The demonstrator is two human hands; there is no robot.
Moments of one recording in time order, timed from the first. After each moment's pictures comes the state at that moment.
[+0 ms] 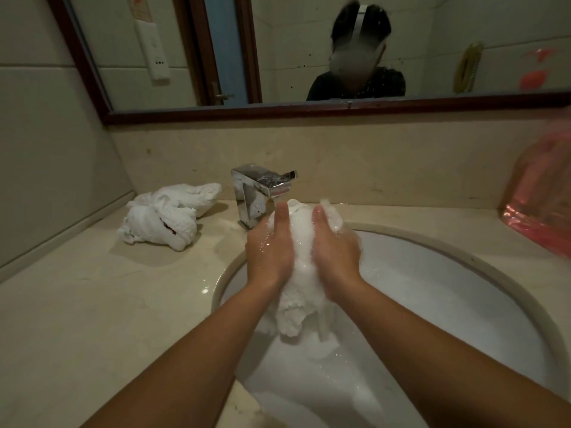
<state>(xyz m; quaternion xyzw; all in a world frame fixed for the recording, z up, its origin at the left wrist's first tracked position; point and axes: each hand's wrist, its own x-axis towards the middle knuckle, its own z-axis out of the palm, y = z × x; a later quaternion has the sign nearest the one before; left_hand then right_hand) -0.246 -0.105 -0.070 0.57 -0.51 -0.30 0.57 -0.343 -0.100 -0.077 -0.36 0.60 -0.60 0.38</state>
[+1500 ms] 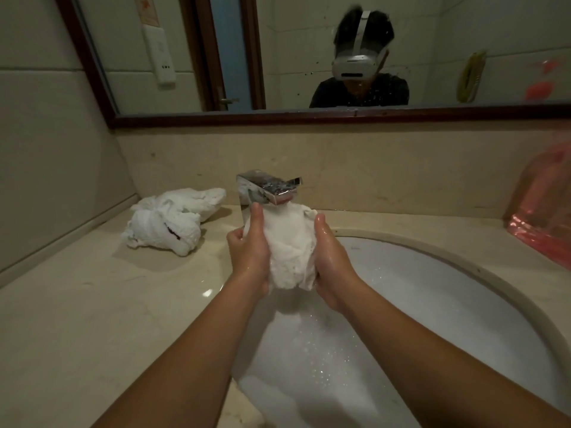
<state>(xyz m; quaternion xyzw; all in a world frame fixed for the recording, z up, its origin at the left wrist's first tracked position) -0.220 -0.130 -0.068 0.54 -0.28 -0.50 0.62 -0.335 -0.122 -0.087 -0.35 0.45 -0.56 0.60</state>
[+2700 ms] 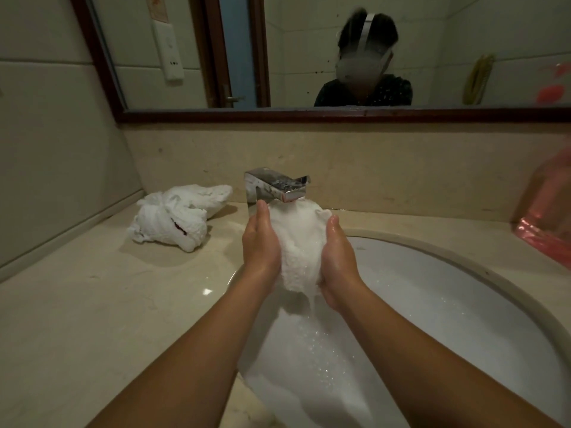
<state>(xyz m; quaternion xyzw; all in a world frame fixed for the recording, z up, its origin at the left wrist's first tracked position) -0.219 -0.136 -0.077 0.52 -0.38 -0.45 0.62 -0.324 -0.125 -0.094 -0.29 0.49 -0.59 0.57</state>
